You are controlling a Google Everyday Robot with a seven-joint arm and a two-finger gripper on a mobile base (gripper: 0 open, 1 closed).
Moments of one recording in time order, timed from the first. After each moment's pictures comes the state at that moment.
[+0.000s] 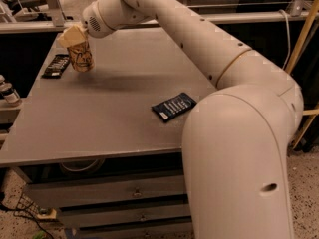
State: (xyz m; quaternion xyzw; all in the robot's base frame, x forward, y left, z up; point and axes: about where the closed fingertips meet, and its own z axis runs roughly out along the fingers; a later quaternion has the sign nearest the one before) arm 0.718 0.249 0.939 -0.51 0.69 0.33 0.39
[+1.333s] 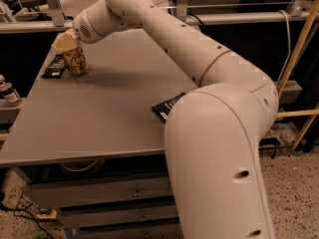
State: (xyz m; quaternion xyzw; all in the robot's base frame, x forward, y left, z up) arm 0.736 0.282 0.912 -0.52 0.69 0.32 0.39
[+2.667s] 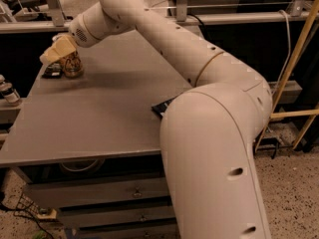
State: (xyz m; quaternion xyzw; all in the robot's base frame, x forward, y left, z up) arm 0.733 0.292 0.904 -0.53 0.69 0.32 0.39
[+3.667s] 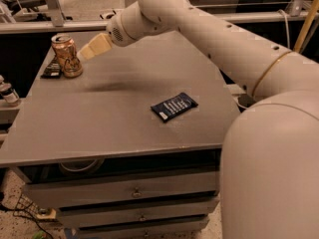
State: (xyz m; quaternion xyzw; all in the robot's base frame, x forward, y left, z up) arm 0.733 0.182 0.911 -0.47 0.73 0.26 0.42
